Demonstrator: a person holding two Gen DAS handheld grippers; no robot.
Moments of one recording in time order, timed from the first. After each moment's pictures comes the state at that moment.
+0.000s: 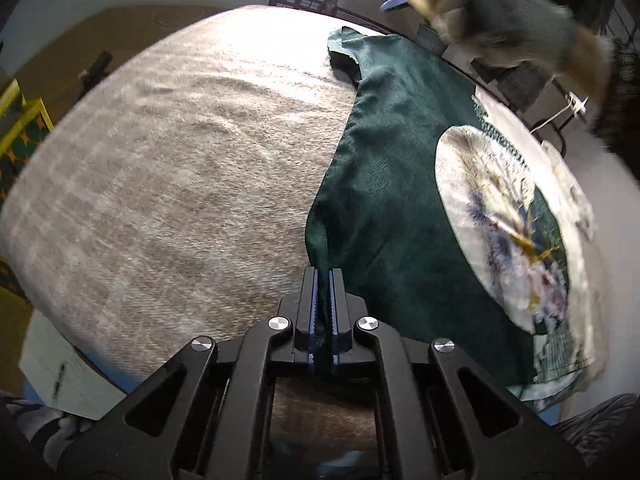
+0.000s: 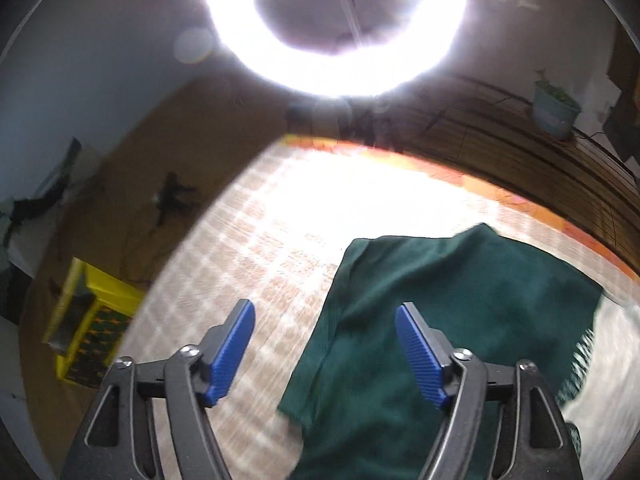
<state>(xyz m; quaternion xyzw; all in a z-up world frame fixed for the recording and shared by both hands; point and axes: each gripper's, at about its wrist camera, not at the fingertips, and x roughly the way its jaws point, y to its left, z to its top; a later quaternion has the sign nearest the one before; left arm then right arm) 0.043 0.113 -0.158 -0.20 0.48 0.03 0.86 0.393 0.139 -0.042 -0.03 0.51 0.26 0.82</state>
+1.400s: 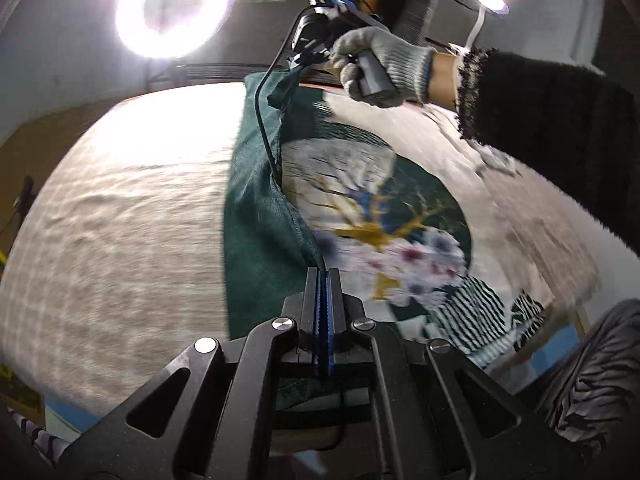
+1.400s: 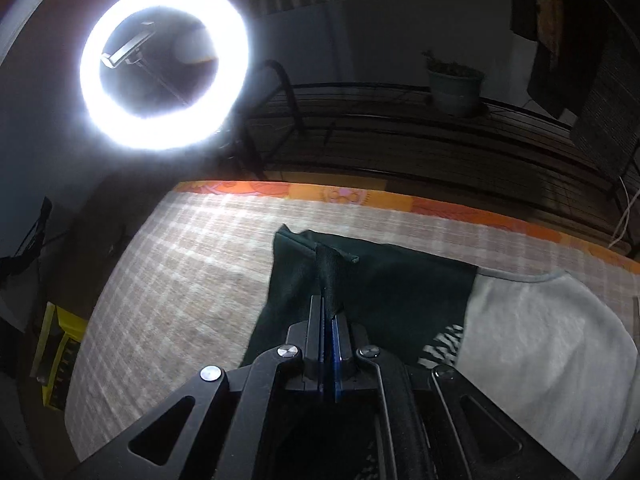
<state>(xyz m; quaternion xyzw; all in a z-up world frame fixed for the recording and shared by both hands) 0.032 -0.026 -0.092 -0.05 0.40 -0.13 0.91 0.426 -0.073 -0.051 0.05 0.48 0.18 0.86</state>
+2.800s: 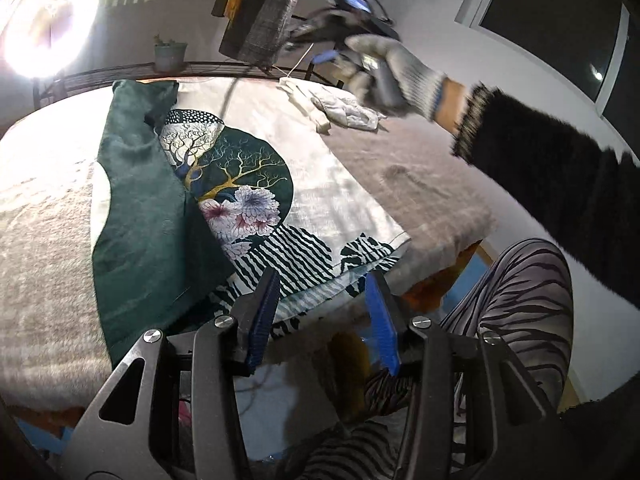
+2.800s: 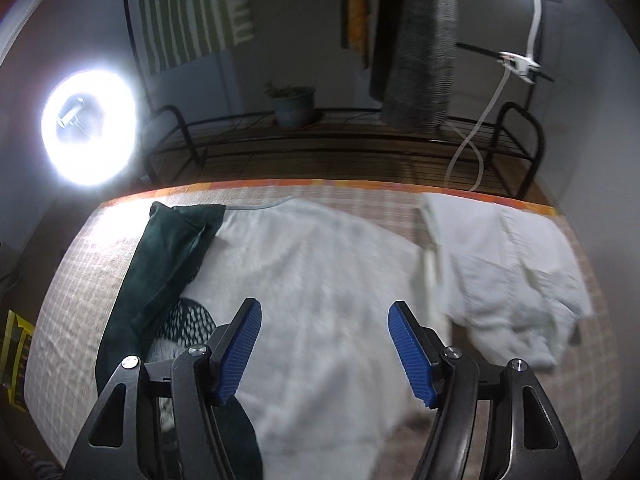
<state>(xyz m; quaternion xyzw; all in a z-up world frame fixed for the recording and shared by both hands) -0.048 -0.103 -0.068 -0.04 0.39 -0.32 0.86 0.266 -0.300 -0.009 0.05 0.44 0.03 0.90</state>
